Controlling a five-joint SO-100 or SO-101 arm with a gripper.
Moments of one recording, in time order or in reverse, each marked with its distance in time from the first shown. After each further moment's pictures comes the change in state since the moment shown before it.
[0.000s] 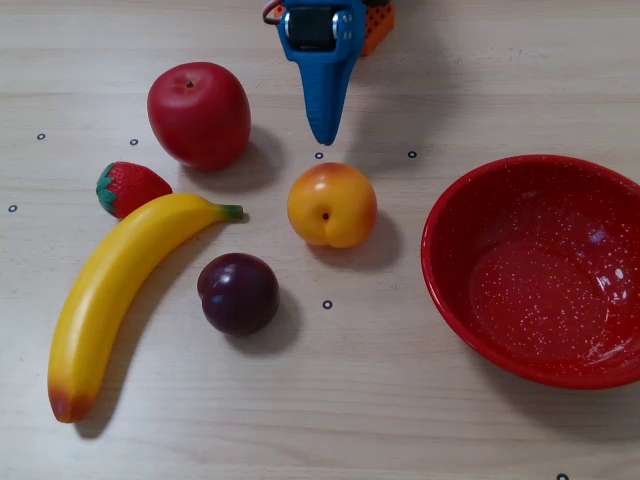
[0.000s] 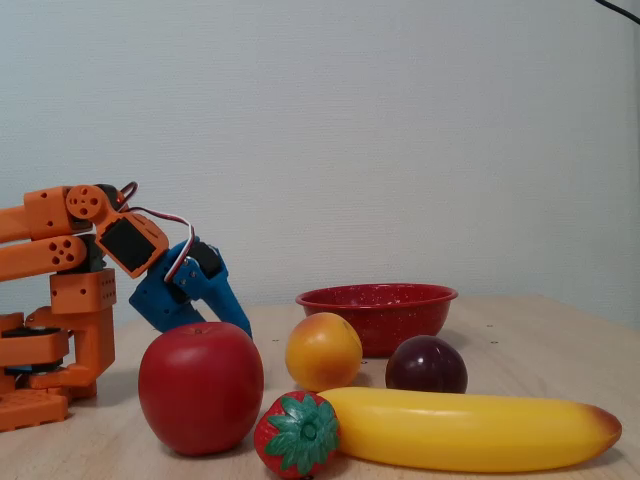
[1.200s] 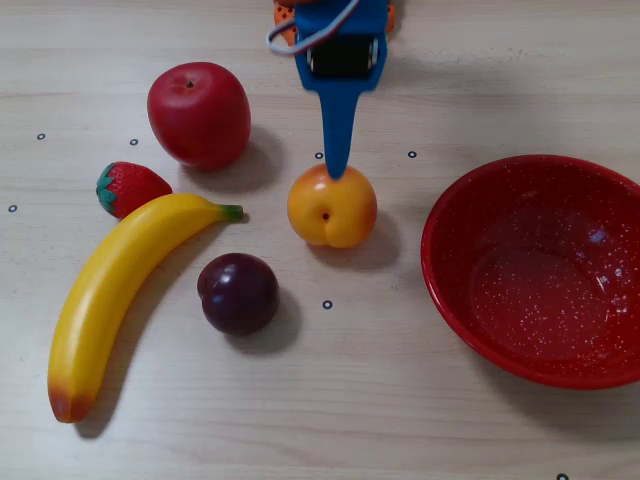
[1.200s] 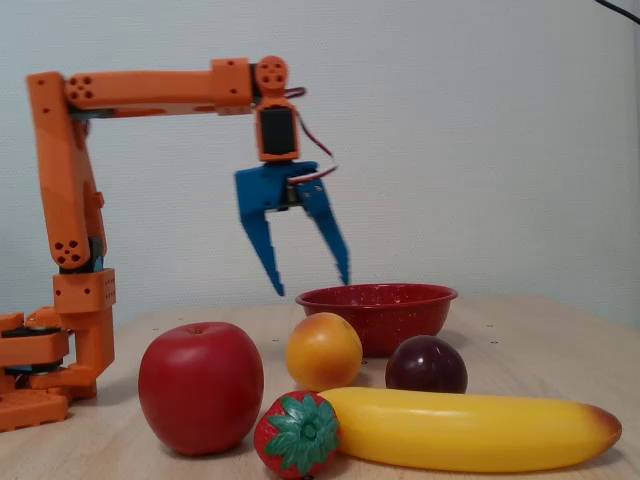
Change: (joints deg) arm 4.0 -90.8 -89.4 34.7 15.3
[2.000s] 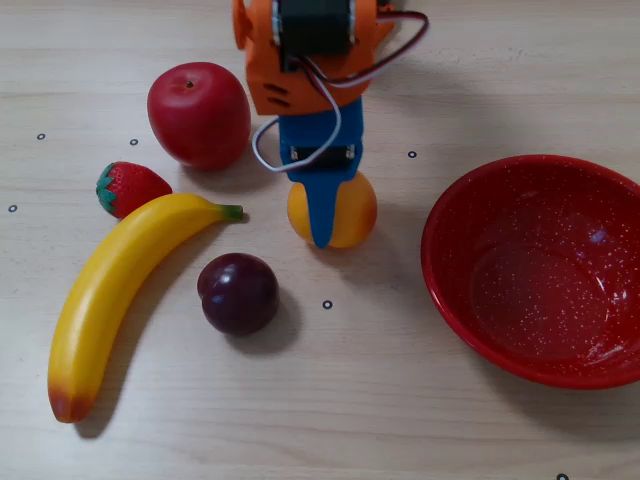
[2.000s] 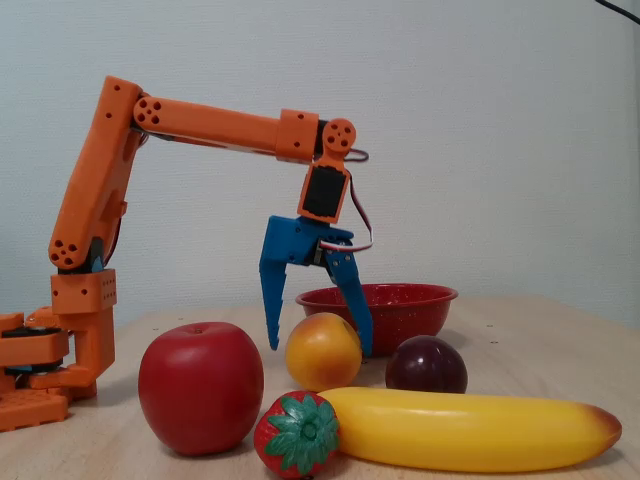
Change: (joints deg) arm -2.6 -24.3 -10.8 6.2 4.2
